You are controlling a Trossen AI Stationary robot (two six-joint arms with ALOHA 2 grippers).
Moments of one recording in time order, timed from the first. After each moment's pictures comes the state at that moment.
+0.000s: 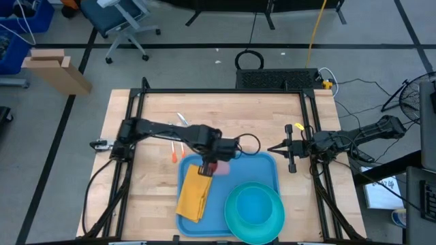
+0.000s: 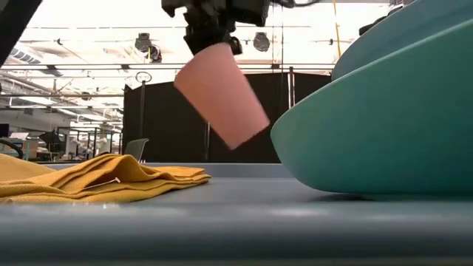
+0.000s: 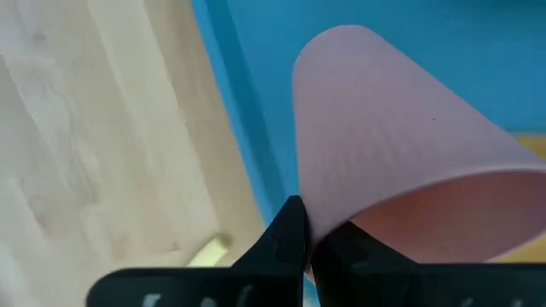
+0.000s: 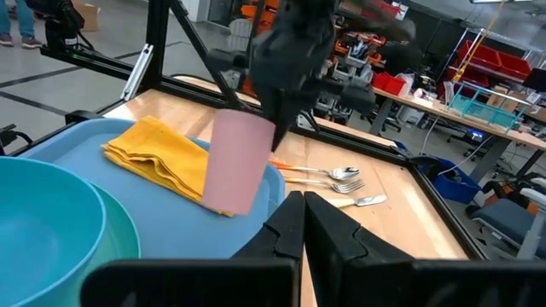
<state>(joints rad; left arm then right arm) -0.11 2.07 1.95 -1.33 -0.05 0.14 0.25 0.48 0.28 0.08 0.21 -0.25</state>
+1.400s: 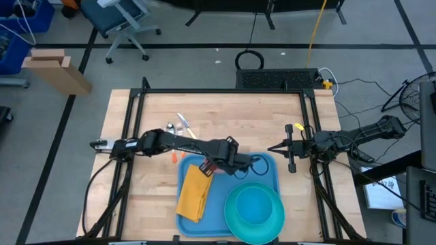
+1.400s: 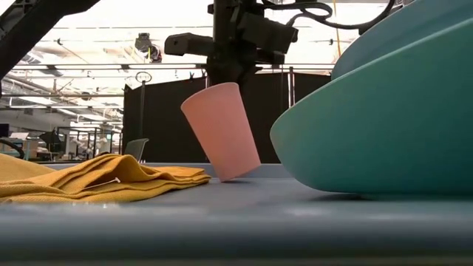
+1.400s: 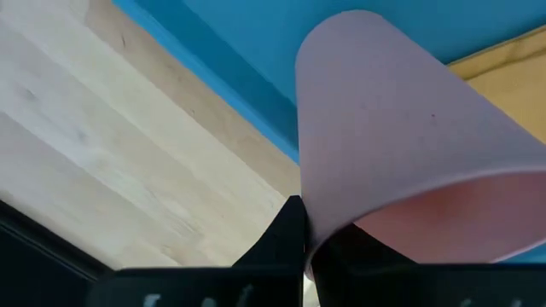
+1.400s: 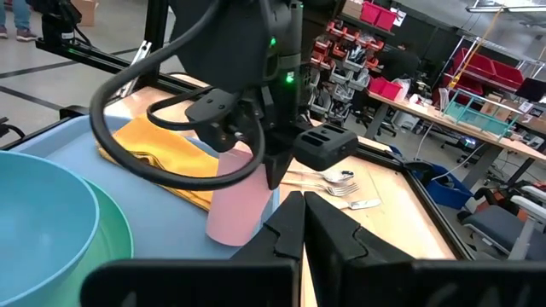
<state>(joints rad) -0.16 2.39 2.29 -1.57 -0.29 0.58 0.25 0.48 0.28 0.09 0.22 -0.28</state>
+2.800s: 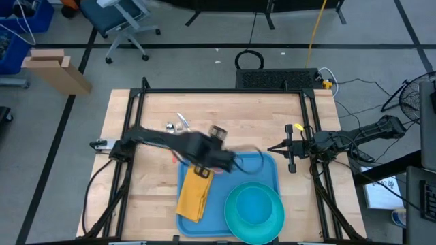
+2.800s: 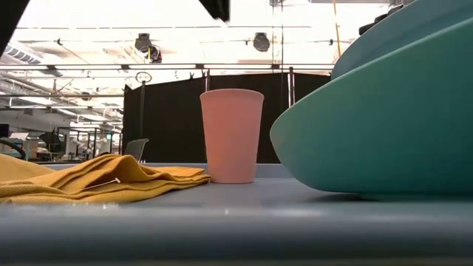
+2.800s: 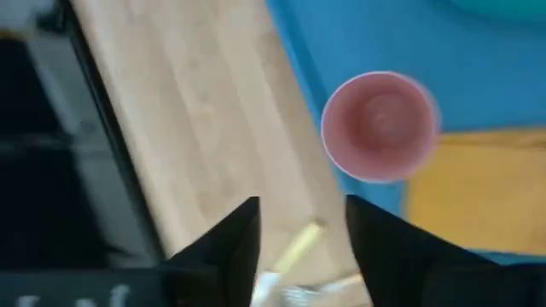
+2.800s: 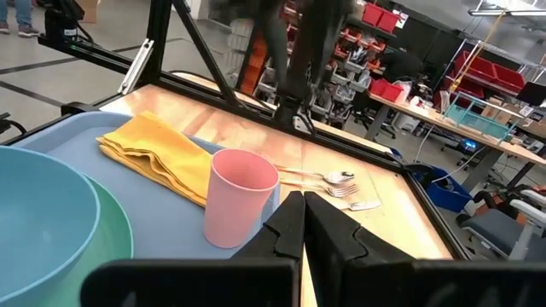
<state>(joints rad) -0.23 2.07 2.30 -1.57 -0.38 0.21 0.26 0.48 0.28 0.08 0.21 -0.30</state>
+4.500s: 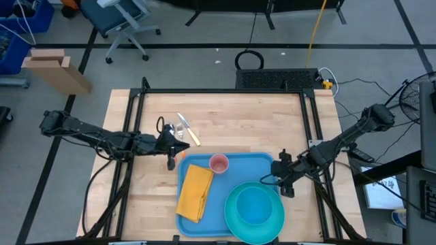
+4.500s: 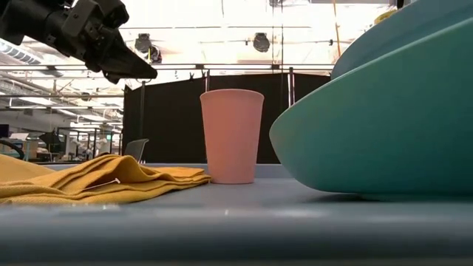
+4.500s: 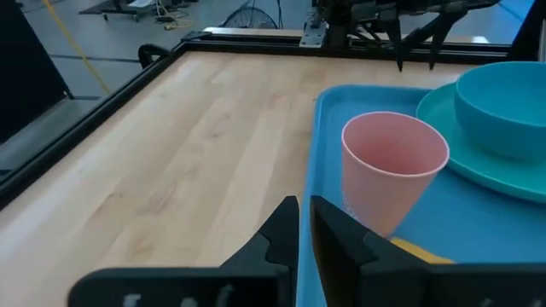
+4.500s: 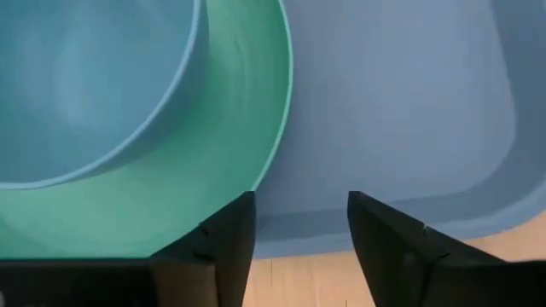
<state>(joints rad) -0.19 0.91 0.38 0.16 -0.34 -0.13 0.54 1.15 0.64 -0.58 0.08 0.68</state>
